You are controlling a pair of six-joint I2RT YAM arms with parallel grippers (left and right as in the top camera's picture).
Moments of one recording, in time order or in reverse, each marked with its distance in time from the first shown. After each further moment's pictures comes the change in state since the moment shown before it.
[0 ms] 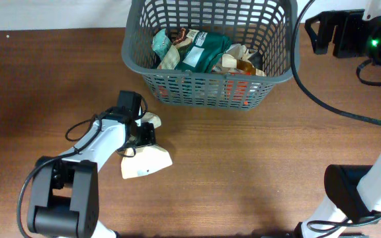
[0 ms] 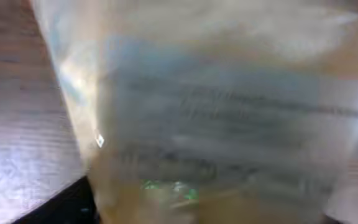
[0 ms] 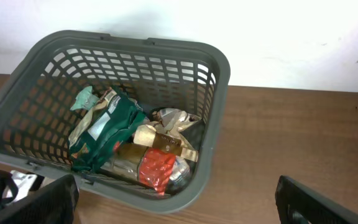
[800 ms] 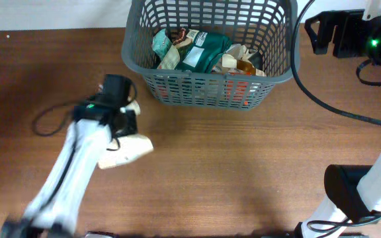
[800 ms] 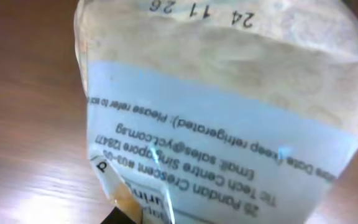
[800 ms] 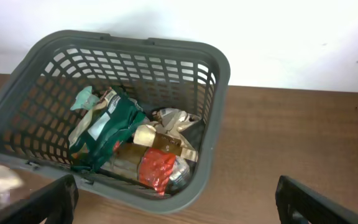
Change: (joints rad) left arm 0.000 -0.303 0.233 -0.379 -0.243 0.011; right arm 0.000 0.000 0.000 0.000 0.000 -0.002
